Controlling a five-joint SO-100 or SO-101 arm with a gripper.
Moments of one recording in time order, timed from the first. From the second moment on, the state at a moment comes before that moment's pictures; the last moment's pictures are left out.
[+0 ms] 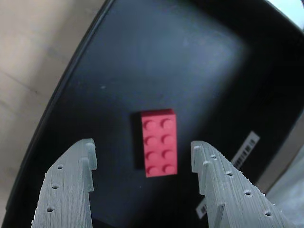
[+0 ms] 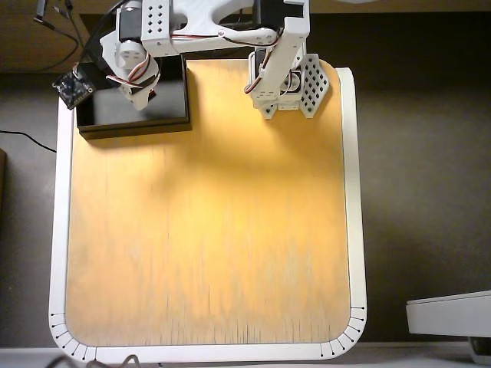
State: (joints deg) arm 89.4 98.5 100.6 69.9 213.5
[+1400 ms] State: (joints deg) arm 5.2 119.6 94.2 75.8 175.6
